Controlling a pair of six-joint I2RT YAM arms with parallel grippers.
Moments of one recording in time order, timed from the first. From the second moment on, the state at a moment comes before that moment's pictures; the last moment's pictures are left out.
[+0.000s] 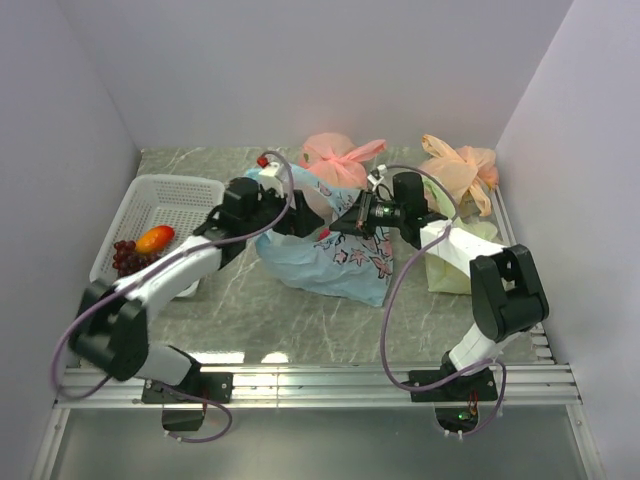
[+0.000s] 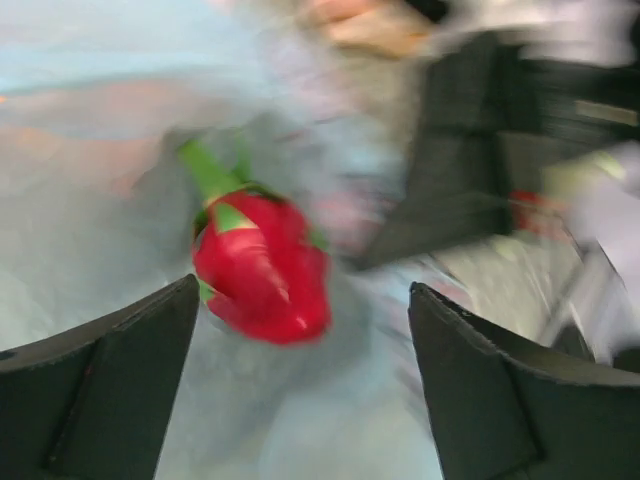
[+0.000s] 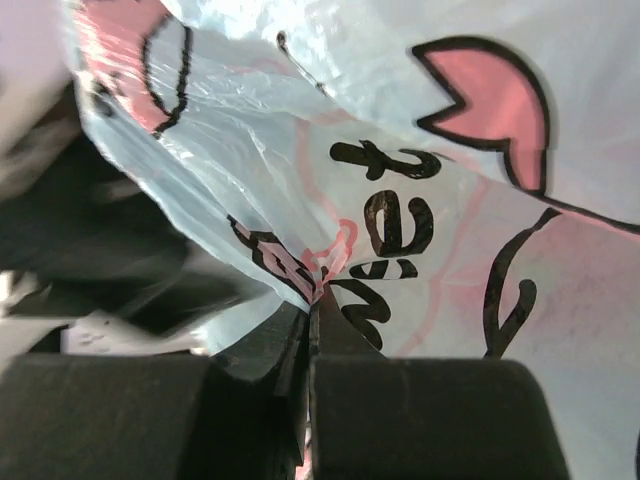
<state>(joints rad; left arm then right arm) -0.52 1.48 0.98 0.14 0.33 -0.45 0.32 1.63 0.99 0.18 -0.83 0.93</state>
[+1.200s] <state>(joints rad) -0.47 0.93 1.20 -0.61 0.54 0.22 0.48 1.74 1.20 -0.16 -0.85 0.43</state>
